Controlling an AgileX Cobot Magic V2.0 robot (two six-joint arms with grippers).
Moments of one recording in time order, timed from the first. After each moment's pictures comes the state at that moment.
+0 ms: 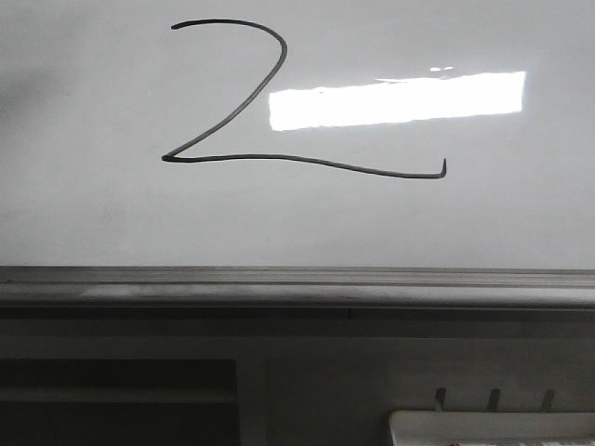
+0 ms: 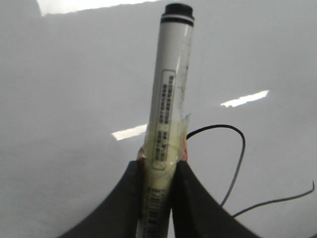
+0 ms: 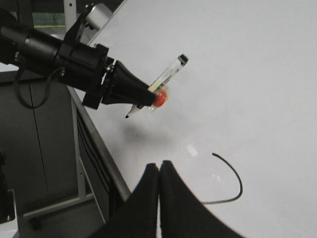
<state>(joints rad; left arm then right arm) -0.52 0.84 -0.79 0.07 0.34 -0.17 0.80 0.73 -0.95 0.41 0.47 -0.57</state>
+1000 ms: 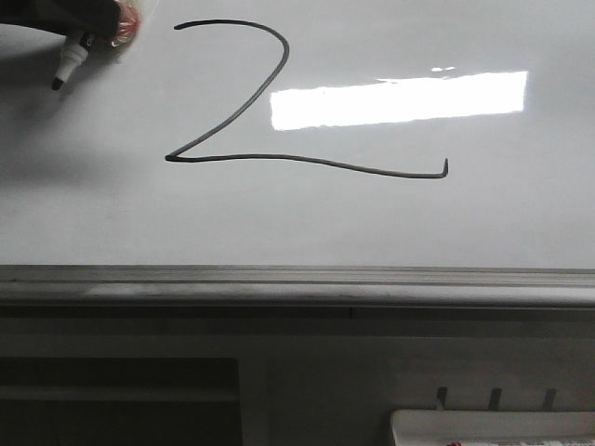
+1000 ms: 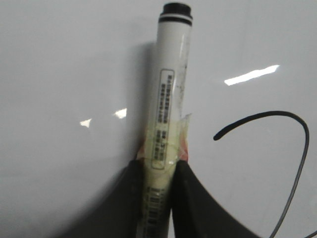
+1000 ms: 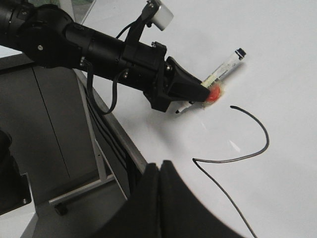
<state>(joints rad) -0.50 1.20 -0.76 0.12 0.06 -0.19 0.80 0.73 -0.79 0.48 0.39 -0.54</state>
